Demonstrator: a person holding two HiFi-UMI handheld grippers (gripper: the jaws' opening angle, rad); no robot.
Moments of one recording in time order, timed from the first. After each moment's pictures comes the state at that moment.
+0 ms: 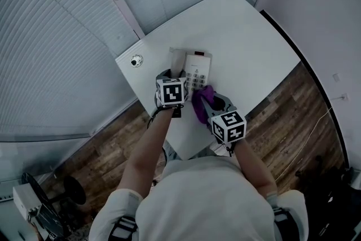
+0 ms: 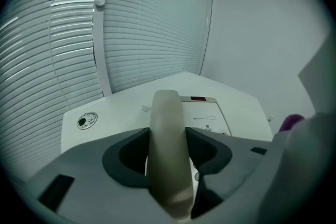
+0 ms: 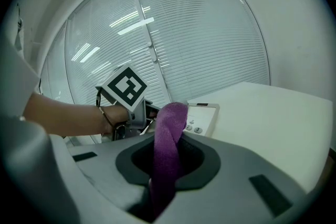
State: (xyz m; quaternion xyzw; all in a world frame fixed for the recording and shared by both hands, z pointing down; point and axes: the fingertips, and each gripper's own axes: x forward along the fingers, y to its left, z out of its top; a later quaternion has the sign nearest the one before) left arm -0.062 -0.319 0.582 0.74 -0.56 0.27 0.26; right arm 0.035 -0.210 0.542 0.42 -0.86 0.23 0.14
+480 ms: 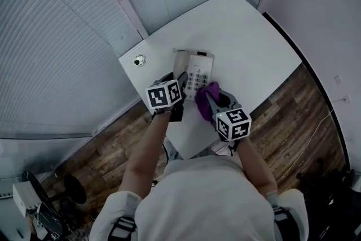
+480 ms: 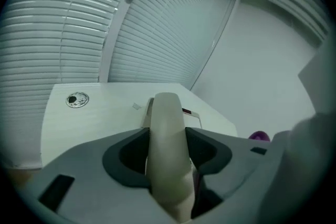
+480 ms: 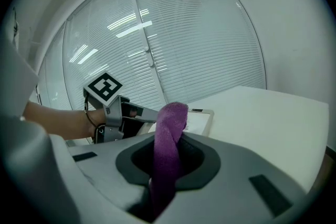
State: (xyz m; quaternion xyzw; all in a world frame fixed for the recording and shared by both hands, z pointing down) left arm -0.060 -0.300 0.560 0.76 -0.52 0.14 0.36; right arm 0.047 -0.218 0.531 0.44 -0.86 0.23 0.12
